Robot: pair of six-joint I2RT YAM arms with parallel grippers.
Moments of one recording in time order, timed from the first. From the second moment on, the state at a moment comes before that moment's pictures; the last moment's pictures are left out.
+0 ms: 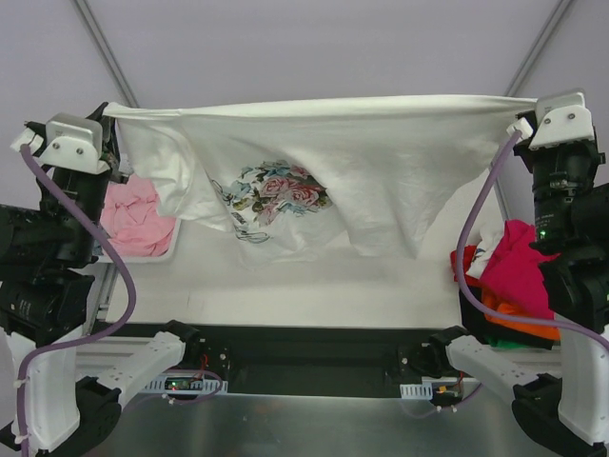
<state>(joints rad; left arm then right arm) -0.37 0.85 1.73 -0.45 -0.21 0.47 0.41 0.94 1.77 -0.48 0.47 -0.82</state>
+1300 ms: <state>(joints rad) -0.36 0.89 1.88 -0.59 -0.10 0.27 0.40 0.95 1.90 -0.70 0.41 -0.59</state>
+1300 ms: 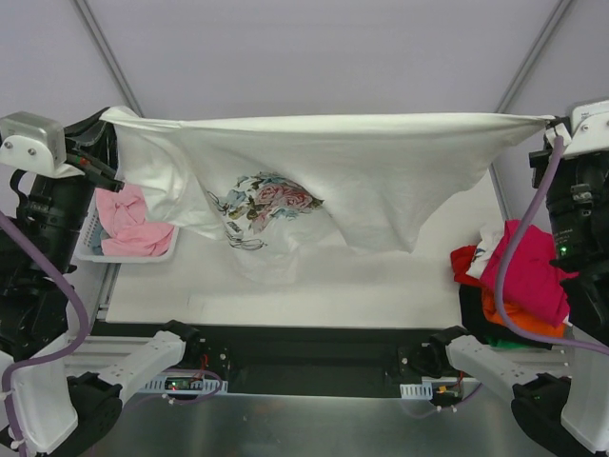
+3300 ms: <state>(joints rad) -0.33 0.87 1.94 -0.69 0.00 0.04 0.36 0.87 1.91 -0.88 0.20 -0.32</state>
